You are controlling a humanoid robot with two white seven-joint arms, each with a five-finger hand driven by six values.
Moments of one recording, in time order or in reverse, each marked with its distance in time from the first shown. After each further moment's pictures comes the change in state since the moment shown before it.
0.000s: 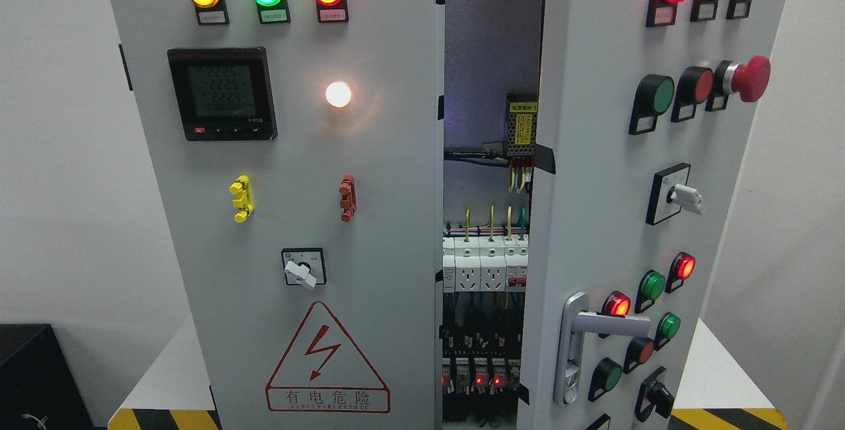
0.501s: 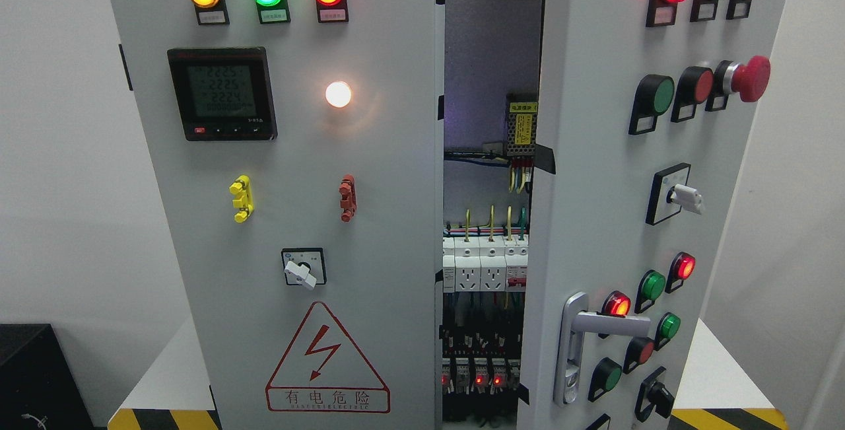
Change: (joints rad) left arm 0.000 0.000 0.000 0.000 0.000 0.000 0.000; right arm 0.000 0.000 0.000 0.000 0.000 0.000 0.000
